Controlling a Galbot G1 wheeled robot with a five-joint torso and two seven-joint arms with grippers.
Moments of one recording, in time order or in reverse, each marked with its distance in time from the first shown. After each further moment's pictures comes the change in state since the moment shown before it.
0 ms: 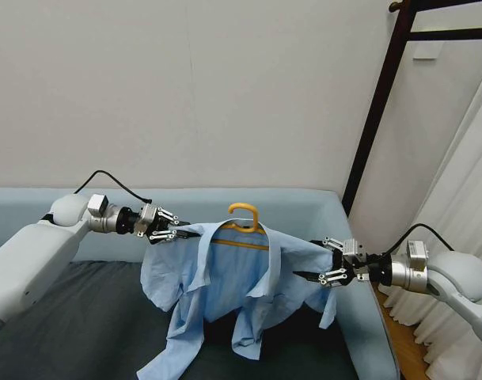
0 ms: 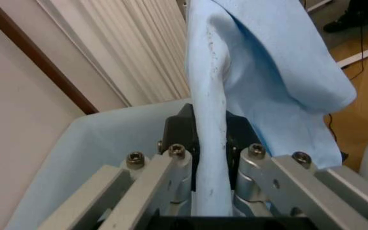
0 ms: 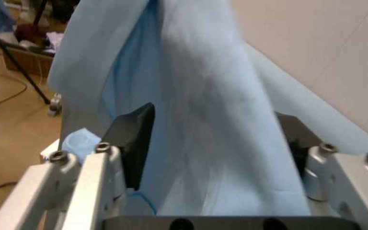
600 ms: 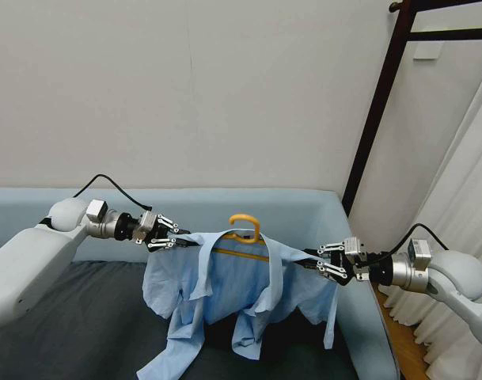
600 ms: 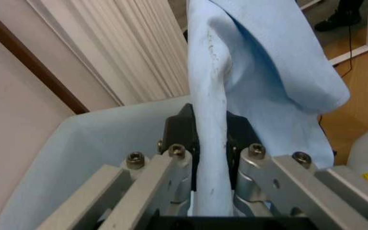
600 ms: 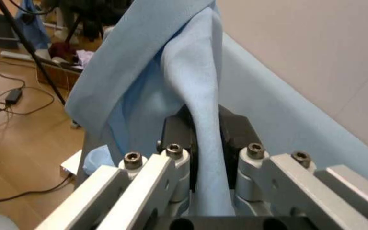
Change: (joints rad) left arm 0.042 0.041 -0.015 -0.061 -0.002 0.009 -0.005; right arm -0.004 0.001 0.016 0.024 0.041 0.032 -0.080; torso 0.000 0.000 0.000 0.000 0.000
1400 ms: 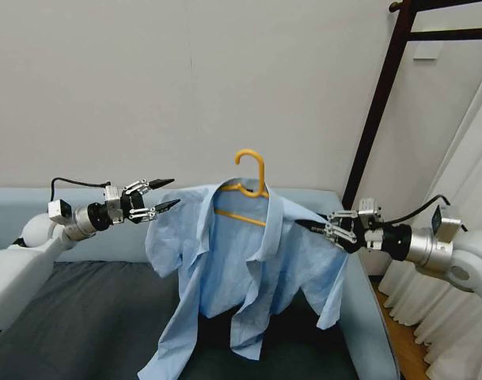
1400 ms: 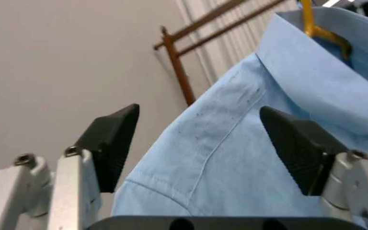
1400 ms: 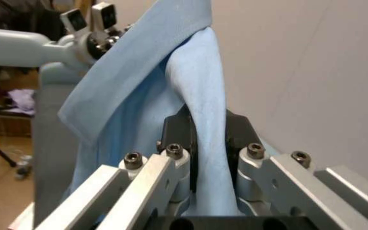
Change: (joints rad) left arm 0.290 0.024 -0.198 -0.154 -0.315 -0.198 -0.578; right arm 0.096 -0.143 0.115 0.208 0.274 -0.241 0.327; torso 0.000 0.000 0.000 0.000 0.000
